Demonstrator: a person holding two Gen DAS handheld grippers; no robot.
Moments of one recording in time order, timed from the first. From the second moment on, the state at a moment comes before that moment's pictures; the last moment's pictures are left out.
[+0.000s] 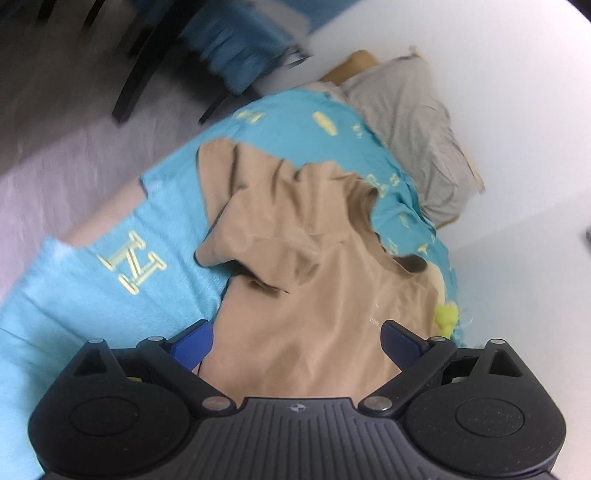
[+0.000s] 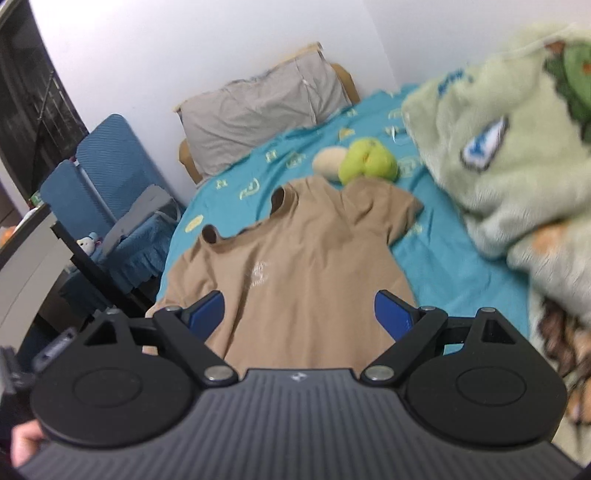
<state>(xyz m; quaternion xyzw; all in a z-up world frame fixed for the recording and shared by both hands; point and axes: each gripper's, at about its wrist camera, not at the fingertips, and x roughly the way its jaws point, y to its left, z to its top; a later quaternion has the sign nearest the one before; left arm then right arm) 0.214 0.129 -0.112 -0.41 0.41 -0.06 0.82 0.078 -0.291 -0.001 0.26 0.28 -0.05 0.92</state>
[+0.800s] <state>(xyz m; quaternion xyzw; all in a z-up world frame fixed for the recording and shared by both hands) 0.350 0.164 -0.159 -0.38 0.36 0.04 0.85 0.148 -0.308 -0.066 0.30 0.33 -0.05 0.89</state>
